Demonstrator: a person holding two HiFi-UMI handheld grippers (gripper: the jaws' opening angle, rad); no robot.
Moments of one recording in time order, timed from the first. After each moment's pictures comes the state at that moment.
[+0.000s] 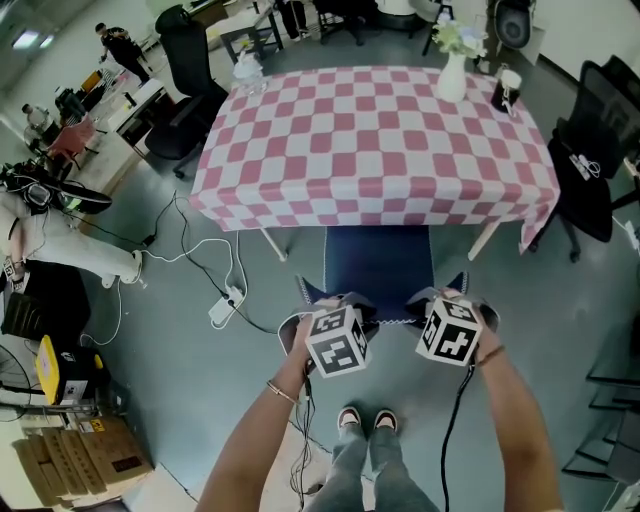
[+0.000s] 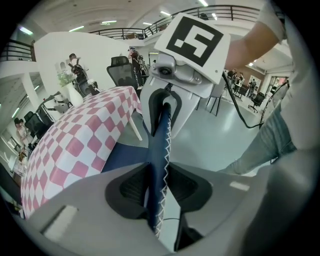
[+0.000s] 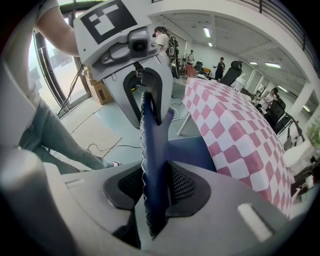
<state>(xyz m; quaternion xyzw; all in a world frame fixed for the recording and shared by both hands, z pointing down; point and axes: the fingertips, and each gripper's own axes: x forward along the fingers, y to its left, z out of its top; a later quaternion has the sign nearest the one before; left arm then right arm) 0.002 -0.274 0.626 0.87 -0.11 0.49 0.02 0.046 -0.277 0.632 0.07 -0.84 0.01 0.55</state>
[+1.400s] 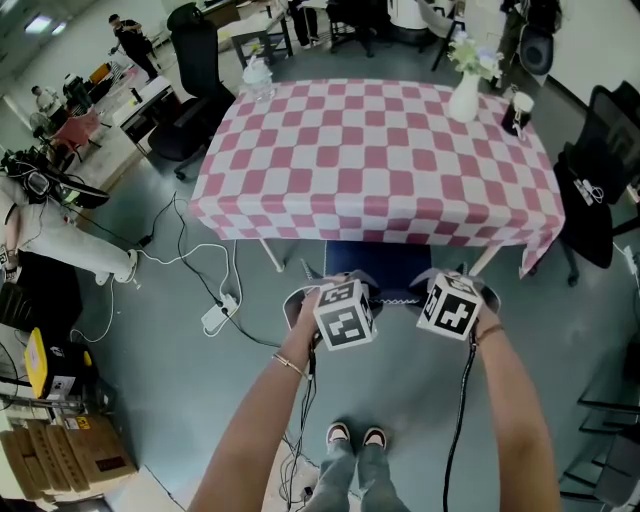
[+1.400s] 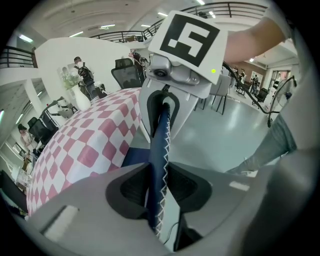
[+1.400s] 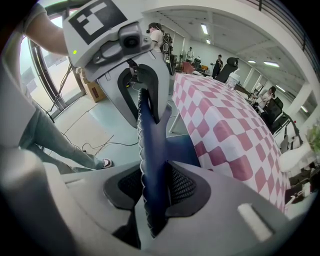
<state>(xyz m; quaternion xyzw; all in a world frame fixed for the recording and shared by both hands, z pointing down) 0.002 -0.364 0.630 0.87 -0.13 0.49 -0.01 0.045 -0.369 0.635 0.08 -0.83 0.00 0.56</state>
